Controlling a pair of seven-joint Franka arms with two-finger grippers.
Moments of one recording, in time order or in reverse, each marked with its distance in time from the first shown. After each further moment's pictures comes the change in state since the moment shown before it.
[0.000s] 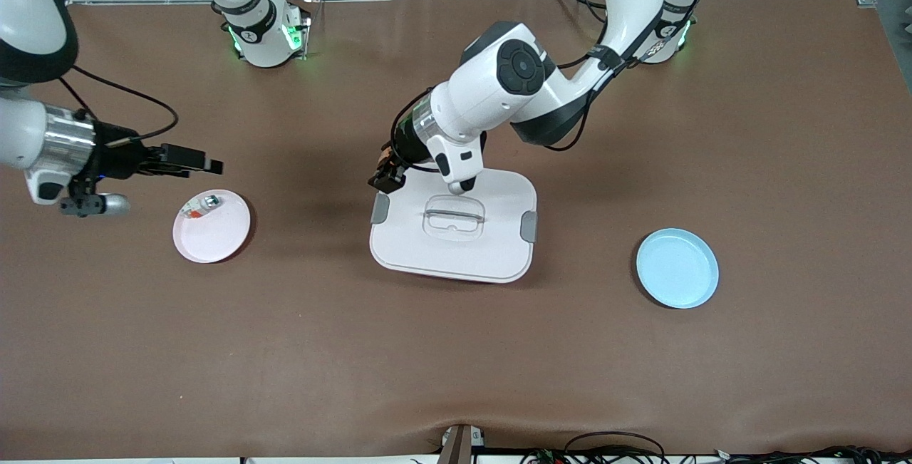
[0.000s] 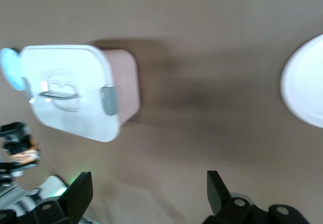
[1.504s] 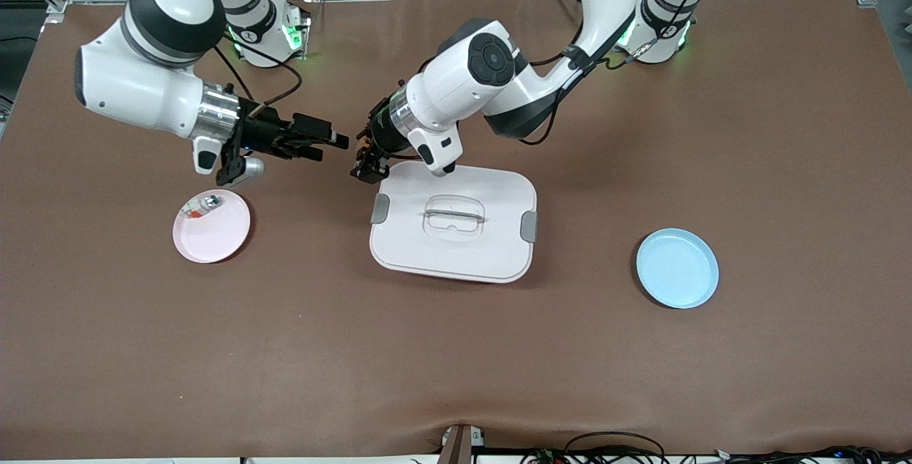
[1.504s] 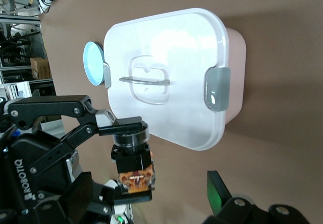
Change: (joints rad) left arm -0.058 0.036 0.001 0.012 0.000 0.057 -0.207; right arm 0.315 -0.140 0.004 -0.355 0.386 0.443 -0.083
